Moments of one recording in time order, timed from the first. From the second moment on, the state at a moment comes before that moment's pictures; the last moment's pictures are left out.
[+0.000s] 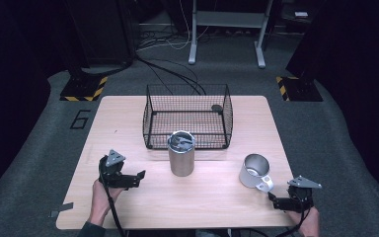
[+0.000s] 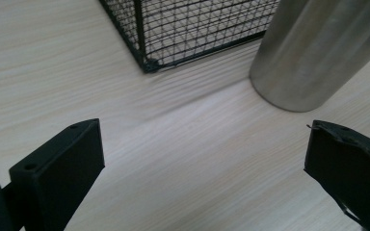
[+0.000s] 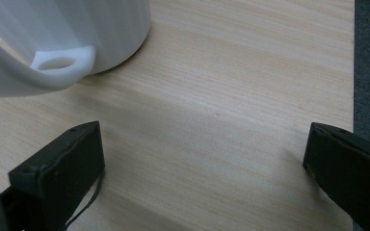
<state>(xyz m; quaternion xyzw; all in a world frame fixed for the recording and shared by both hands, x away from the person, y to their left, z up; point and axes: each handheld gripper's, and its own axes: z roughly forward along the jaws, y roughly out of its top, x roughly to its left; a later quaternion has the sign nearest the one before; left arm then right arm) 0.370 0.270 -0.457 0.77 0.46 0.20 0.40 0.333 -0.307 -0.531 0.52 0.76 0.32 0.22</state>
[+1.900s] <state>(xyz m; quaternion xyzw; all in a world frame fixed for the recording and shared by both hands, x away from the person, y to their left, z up) 0.421 0.160 -0.418 0.80 0.35 0.17 0.46 0.336 -0.306 -0.531 0.52 0.76 0.32 0.22</state>
